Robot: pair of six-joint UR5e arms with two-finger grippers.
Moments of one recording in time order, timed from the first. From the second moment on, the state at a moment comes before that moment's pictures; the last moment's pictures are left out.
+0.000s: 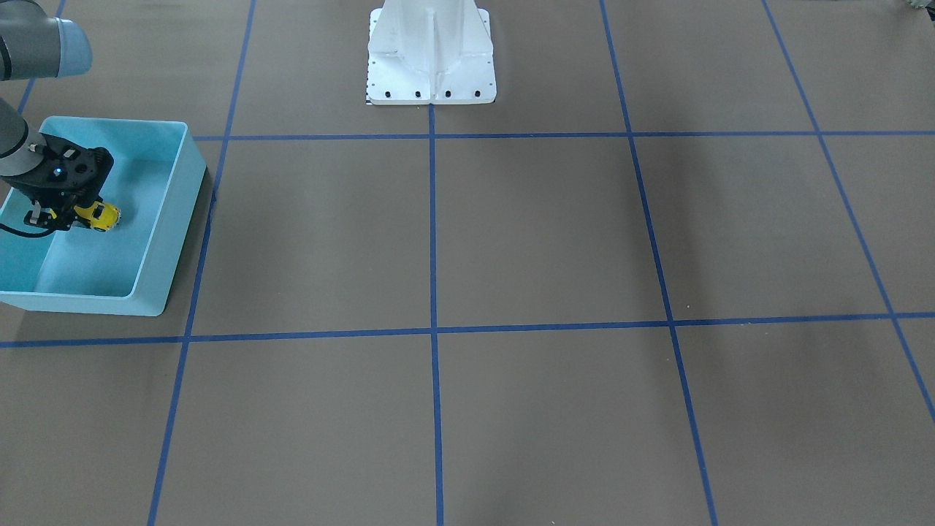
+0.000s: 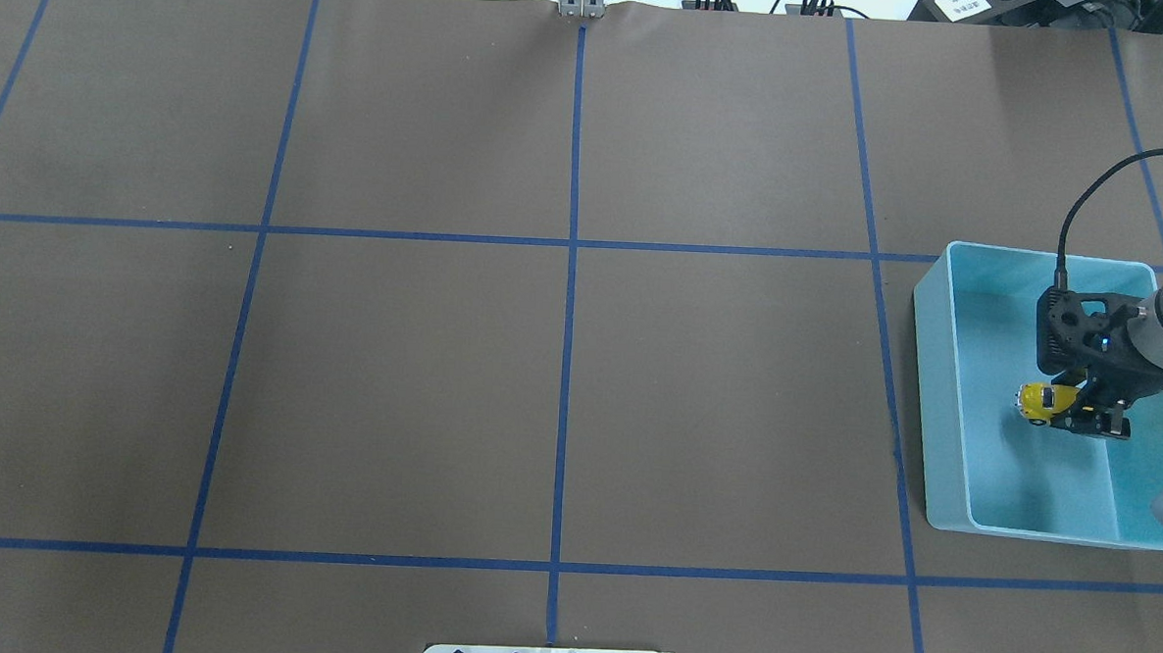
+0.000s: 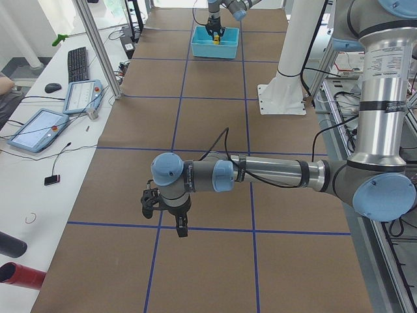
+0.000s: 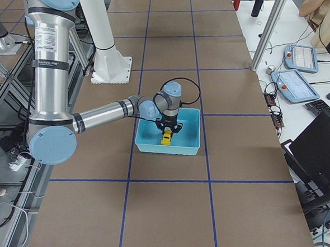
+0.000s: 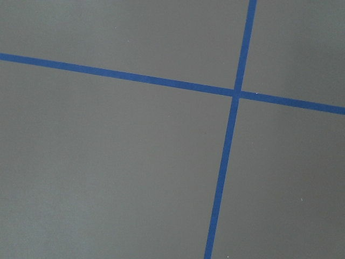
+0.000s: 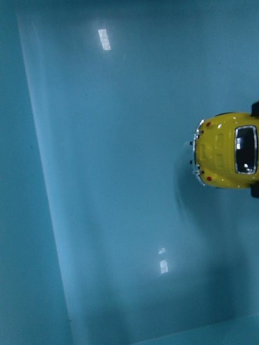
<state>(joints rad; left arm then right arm) -1.58 -1.56 -1.64 -1.46 -2.32 -0.12 0.89 -1.68 1.86 -1.36 2.13 -0.57</state>
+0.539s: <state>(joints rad) -1.58 -1.56 -1.64 -1.46 -2.32 -0.12 0.91 -1.68 1.89 -1.37 2.20 -0.55</state>
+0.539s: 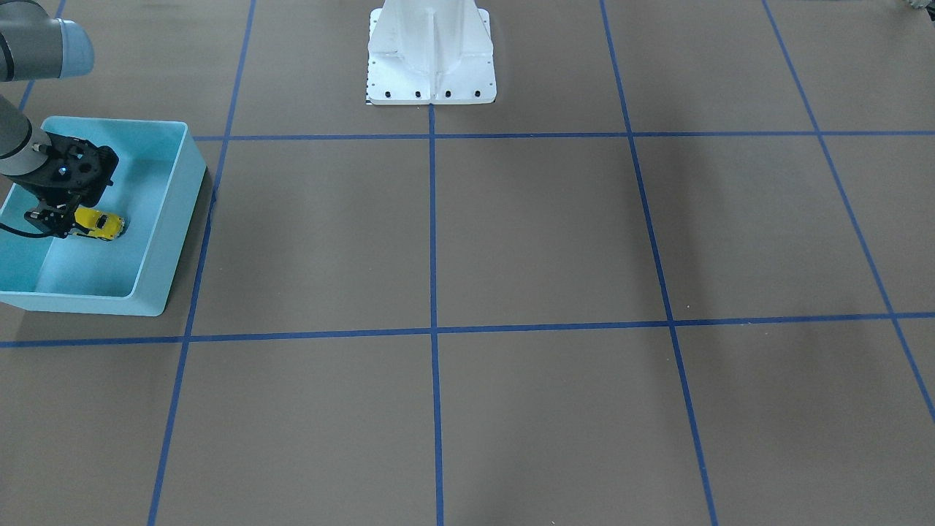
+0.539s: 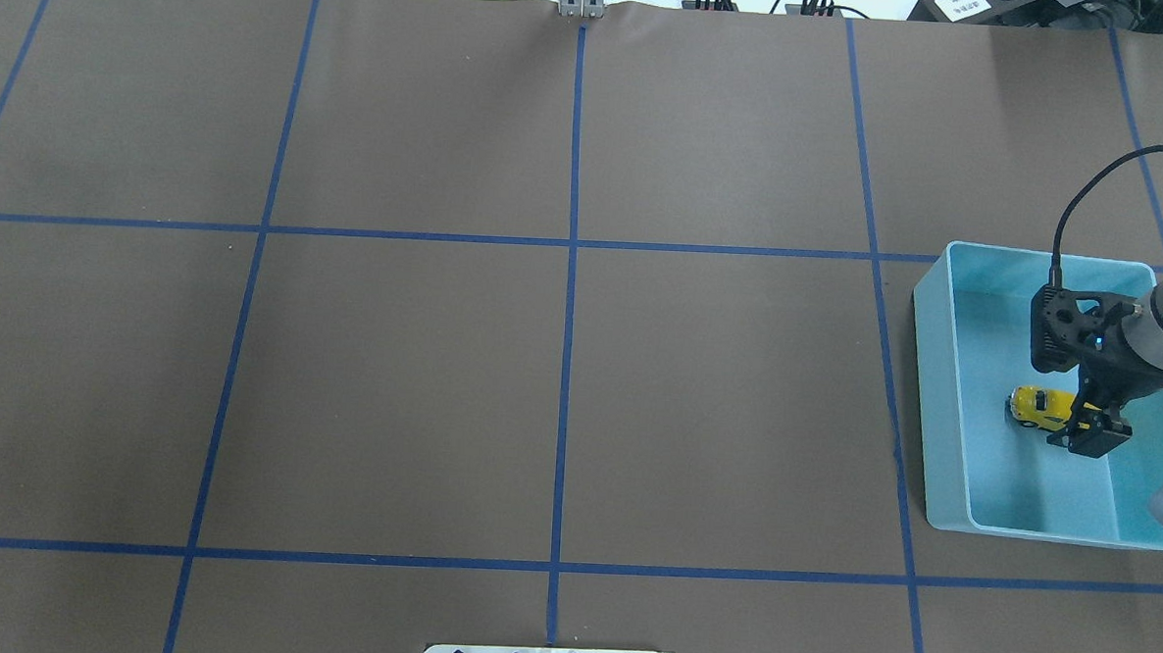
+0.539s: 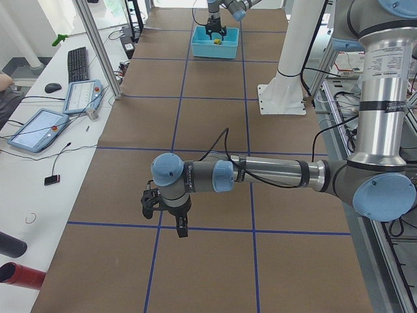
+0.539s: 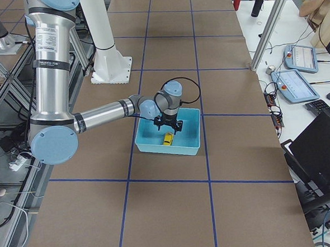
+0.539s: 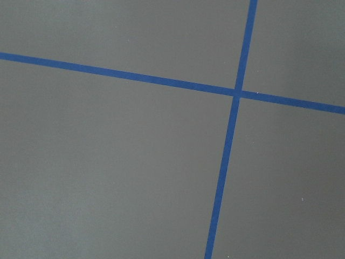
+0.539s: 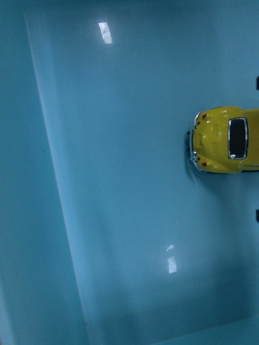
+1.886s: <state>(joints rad) -1.58 -1.56 -1.64 -1.47 -2.32 -0.12 1.80 -1.79 1.85 -1.86 2.29 -0.40</state>
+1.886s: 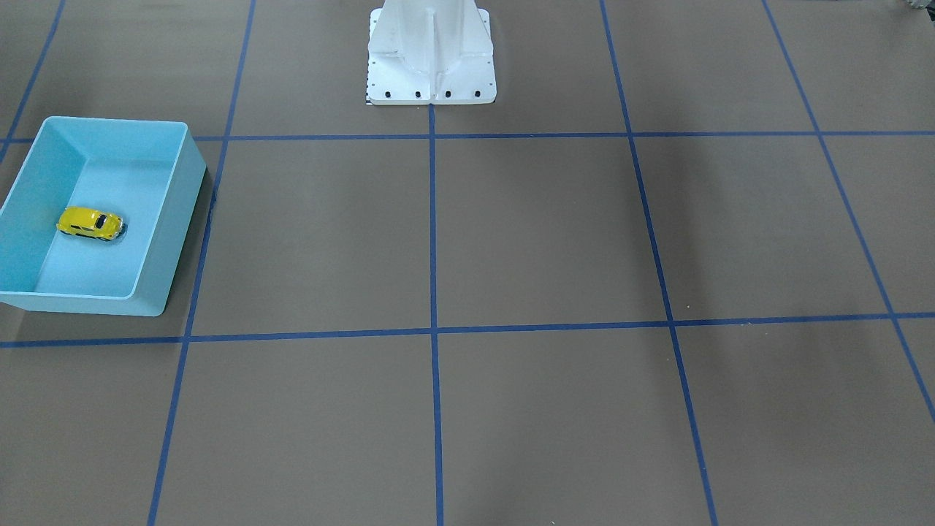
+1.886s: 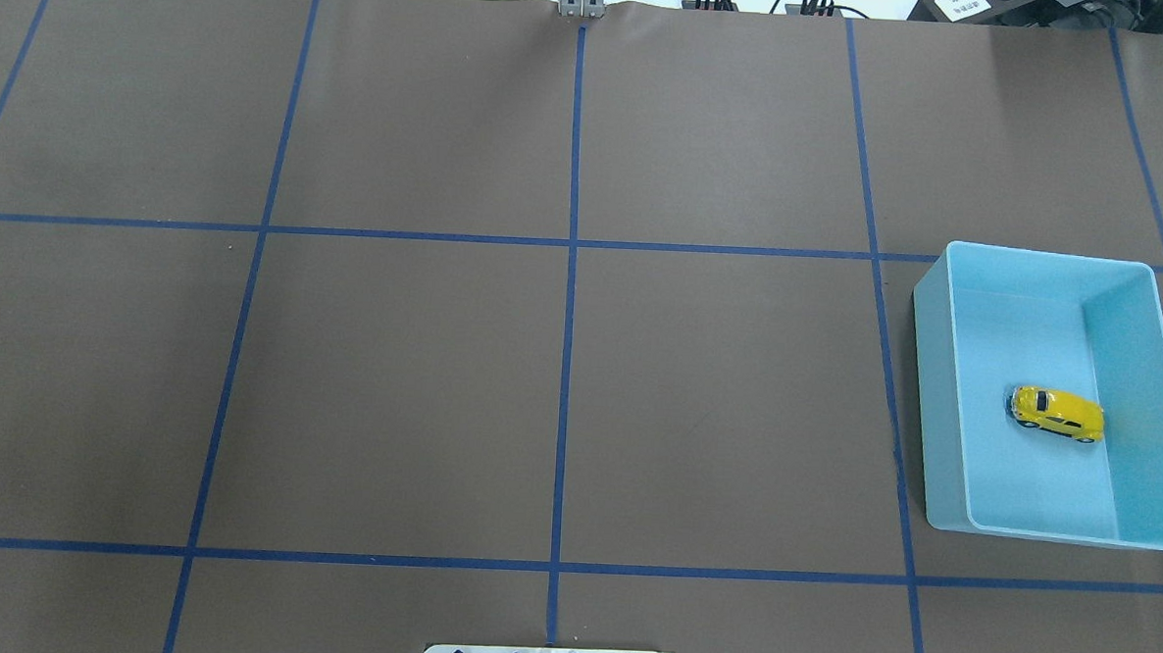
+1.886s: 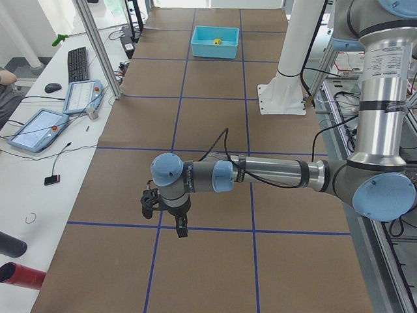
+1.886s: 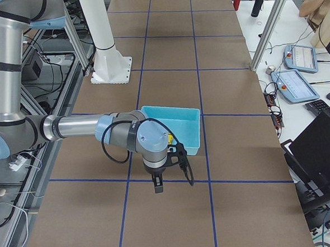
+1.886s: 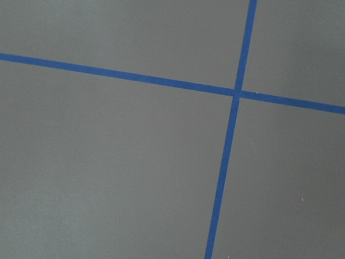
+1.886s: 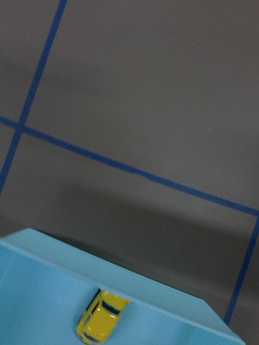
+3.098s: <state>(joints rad) -1.58 -1.56 -1.63 -1.47 -2.32 -0.12 1.73 -1.74 1.73 -1.68 2.25 -0.17</state>
